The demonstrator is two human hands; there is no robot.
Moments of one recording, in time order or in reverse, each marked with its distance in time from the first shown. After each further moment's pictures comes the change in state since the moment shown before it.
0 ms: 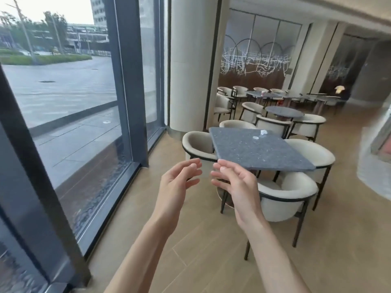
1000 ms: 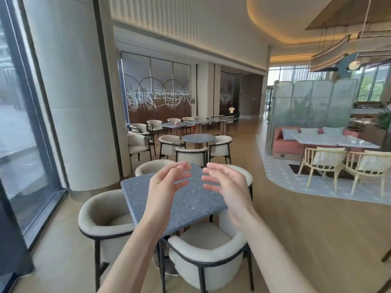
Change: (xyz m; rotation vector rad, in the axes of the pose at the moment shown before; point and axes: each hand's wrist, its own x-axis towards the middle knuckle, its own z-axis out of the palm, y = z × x) left_hand 0.345 -0.047 0.326 -0.120 -0.447 0.101; right_hand 0.348 -0.081 -0.211 -0.094 0.353 -0.237
